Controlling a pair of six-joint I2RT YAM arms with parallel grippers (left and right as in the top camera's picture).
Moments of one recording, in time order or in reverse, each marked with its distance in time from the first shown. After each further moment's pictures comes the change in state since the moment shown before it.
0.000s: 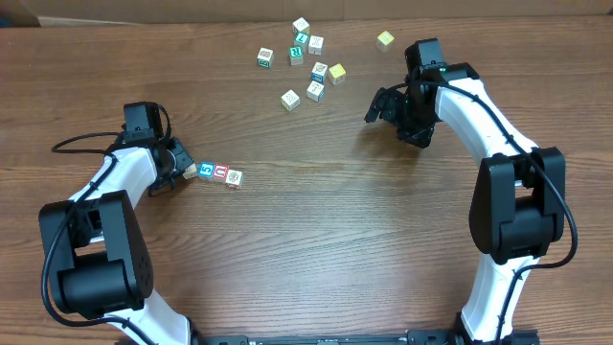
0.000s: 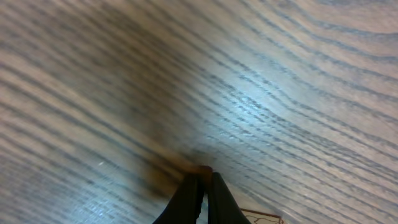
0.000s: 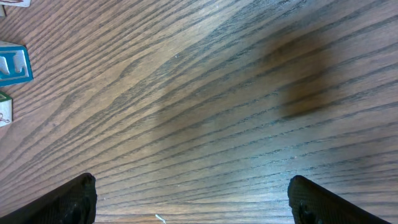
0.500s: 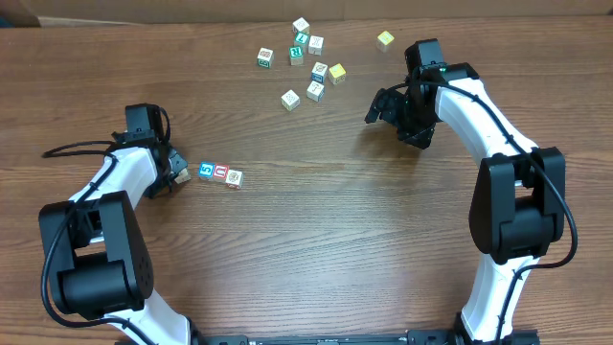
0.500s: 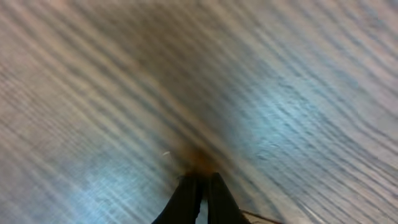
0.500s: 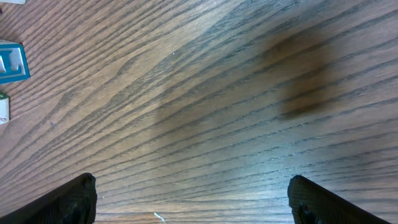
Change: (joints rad) left arm 0.000 -0.003 0.000 -0.046 -0.131 -0.115; right arm 0.000 0.000 0.000 -0.007 0.000 0.000
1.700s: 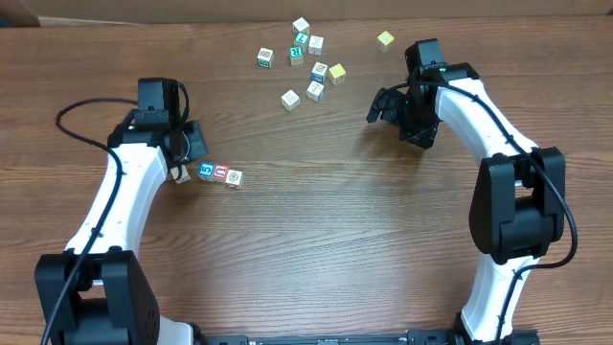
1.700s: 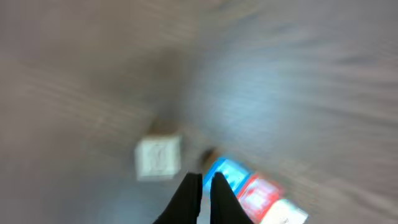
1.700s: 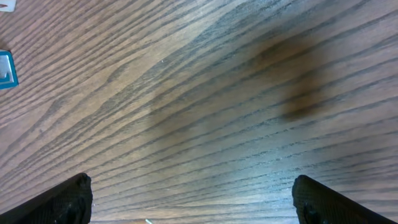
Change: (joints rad) left arm -0.132 -0.212 0.129 -0.291 0.052 0.162; right arm 0.000 0.000 0.000 -0.002 0.037 0.000
